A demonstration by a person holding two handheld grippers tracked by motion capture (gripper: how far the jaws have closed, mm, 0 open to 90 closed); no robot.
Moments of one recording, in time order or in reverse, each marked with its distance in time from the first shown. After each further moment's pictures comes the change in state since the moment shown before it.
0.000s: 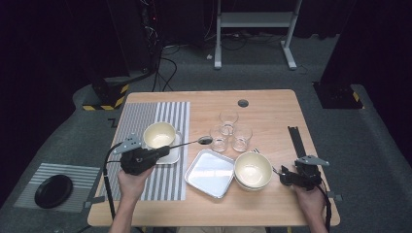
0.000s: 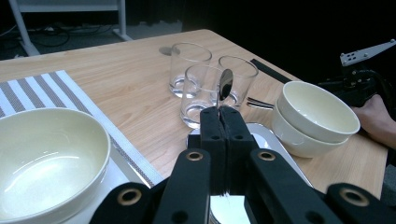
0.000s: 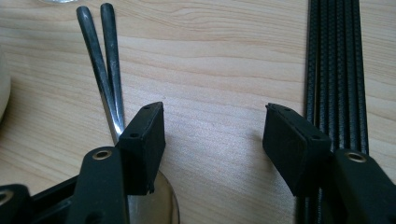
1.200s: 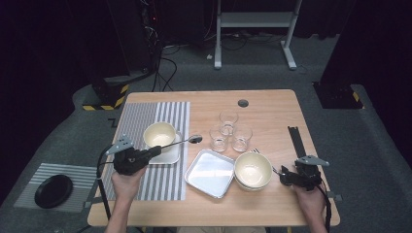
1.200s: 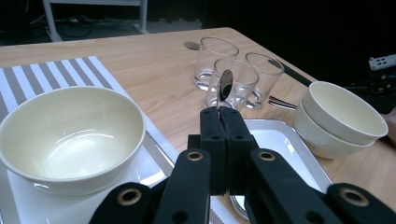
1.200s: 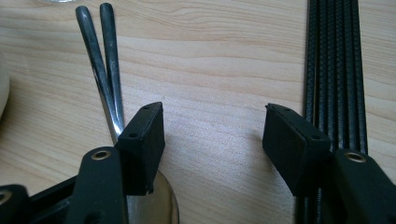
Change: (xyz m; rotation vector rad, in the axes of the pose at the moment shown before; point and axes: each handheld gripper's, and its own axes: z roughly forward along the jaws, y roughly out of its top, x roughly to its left) left arm 0.020 -0.011 -0.011 0.000 0.062 -0.035; right arm 0.000 0.000 0.000 0.000 -0.005 -0.001
